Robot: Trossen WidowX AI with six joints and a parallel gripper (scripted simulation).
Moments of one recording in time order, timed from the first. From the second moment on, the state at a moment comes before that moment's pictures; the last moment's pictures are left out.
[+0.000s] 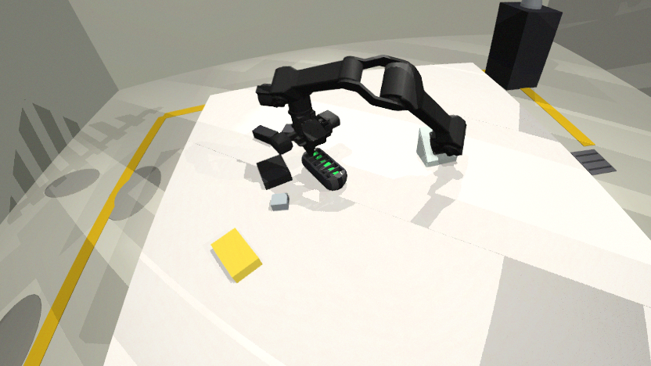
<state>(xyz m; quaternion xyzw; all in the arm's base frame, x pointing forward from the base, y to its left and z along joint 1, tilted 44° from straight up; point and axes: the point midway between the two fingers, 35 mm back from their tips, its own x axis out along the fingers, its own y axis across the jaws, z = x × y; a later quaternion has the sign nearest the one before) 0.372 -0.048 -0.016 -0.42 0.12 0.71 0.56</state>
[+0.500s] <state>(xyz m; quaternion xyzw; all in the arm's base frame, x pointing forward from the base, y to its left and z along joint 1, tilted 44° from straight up) 0.348 -0.053 0.027 -0.41 0.13 0.70 0.56</state>
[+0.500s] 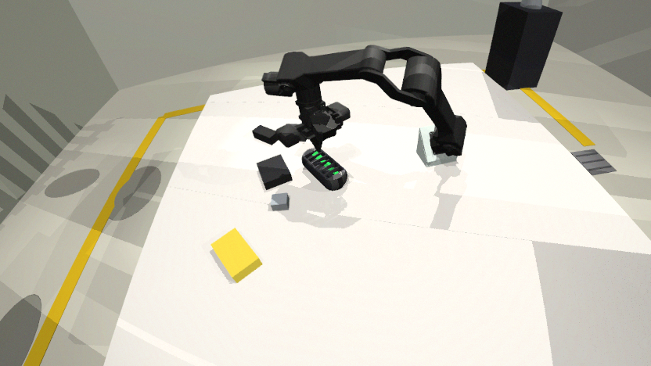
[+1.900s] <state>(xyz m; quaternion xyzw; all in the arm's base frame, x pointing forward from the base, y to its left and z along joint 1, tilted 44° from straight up) 0.386 -0.004 0.032 -0.41 0.16 0.76 0.49</state>
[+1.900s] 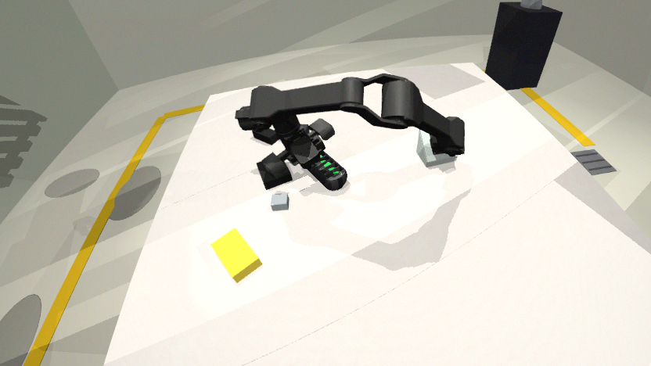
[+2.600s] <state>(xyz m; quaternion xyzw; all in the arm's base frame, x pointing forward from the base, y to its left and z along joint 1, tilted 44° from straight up) 0.388 0.016 0.005 -0.41 0.16 0.76 0.49</state>
